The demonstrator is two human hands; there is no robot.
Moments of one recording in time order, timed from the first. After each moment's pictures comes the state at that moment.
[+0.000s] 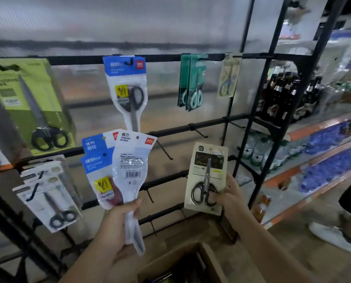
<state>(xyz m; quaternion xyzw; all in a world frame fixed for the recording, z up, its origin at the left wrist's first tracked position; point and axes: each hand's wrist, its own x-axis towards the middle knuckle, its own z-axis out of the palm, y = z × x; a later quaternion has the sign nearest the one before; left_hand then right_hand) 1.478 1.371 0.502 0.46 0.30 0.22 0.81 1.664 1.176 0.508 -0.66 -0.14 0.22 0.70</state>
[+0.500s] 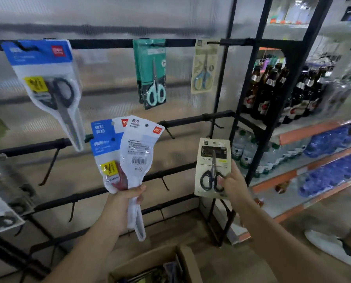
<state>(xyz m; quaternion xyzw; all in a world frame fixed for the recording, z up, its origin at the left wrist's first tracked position) 1.631 1.298 0.505 0.47 0.28 0.25 0.80 1.835 1.118 0.502 -0.71 -0.15 0.20 0.66</state>
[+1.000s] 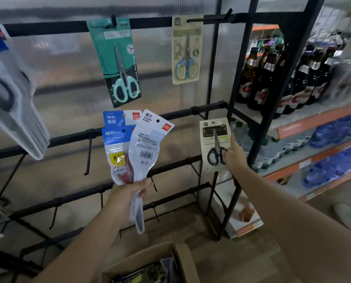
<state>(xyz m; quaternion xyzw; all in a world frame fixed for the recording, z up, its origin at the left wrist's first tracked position) 1.718 1.287 0.496 0.52 0.34 0.23 0.75 1.966 1.142 0.497 -0.80 -0.12 0.15 0.57</state>
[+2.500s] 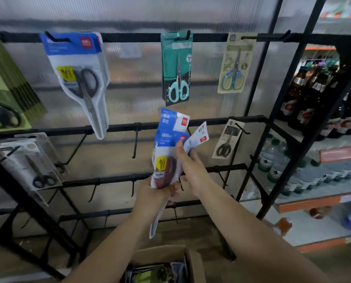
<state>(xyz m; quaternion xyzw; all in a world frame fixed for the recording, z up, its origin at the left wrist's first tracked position) 1.672 1.243 0.518 0.55 0.38 0.34 0.66 1.782 1.211 0.555 -0.59 -0.25 0.42 0.64</state>
